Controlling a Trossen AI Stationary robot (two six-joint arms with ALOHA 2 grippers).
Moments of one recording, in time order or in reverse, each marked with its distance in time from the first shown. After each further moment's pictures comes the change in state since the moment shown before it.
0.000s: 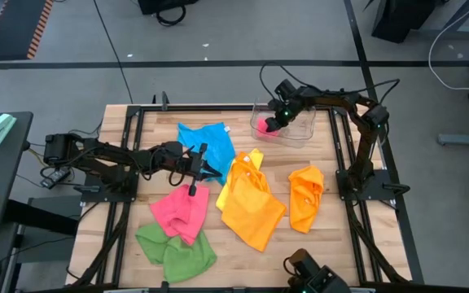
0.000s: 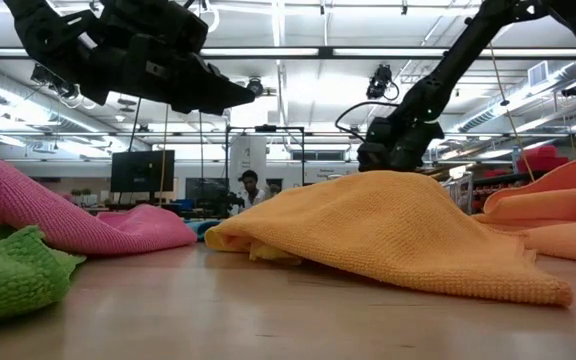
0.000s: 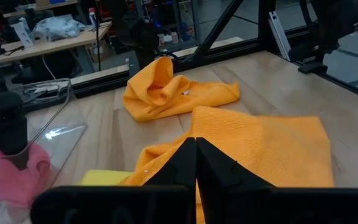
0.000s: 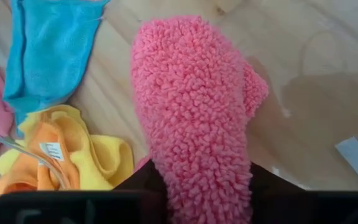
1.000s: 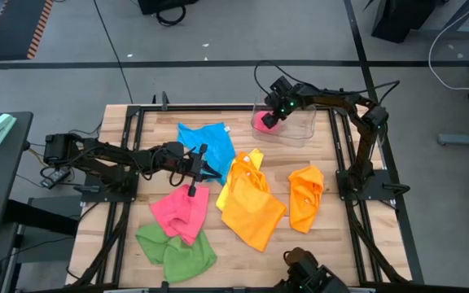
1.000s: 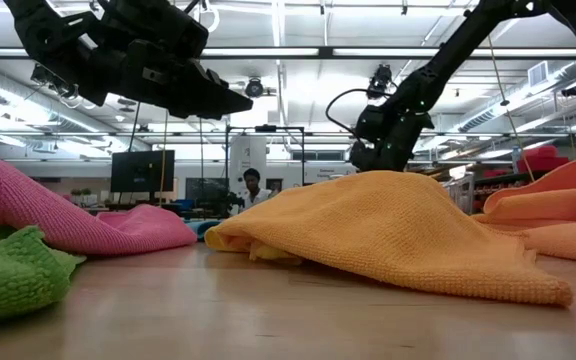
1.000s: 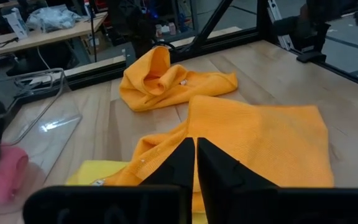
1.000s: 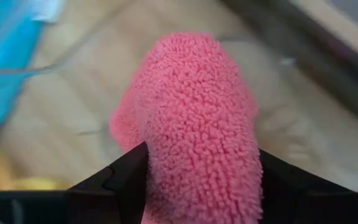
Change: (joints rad) left arm 0.000 0.000 0.000 -0.040 0.000 0.008; right arm 0.031 -0.005 0.066 0.017 0.321 -0.023
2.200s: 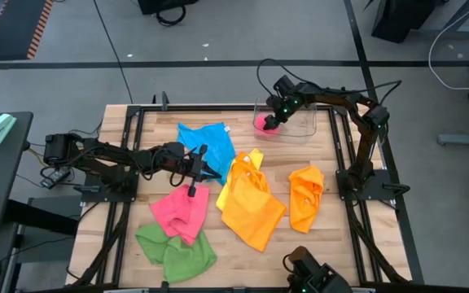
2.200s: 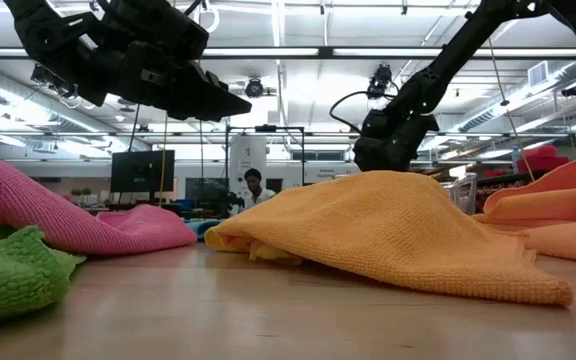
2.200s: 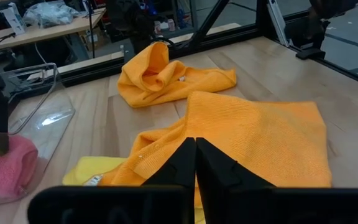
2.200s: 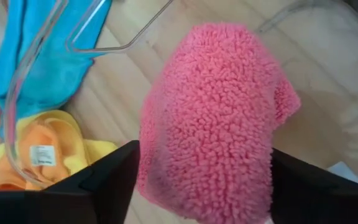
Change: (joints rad) left arm -0.001 0.000 0.000 -0.016 0.000 -0.002; right arm -0.026 -0.001 0.000 -0.069 -0.274 -0.043
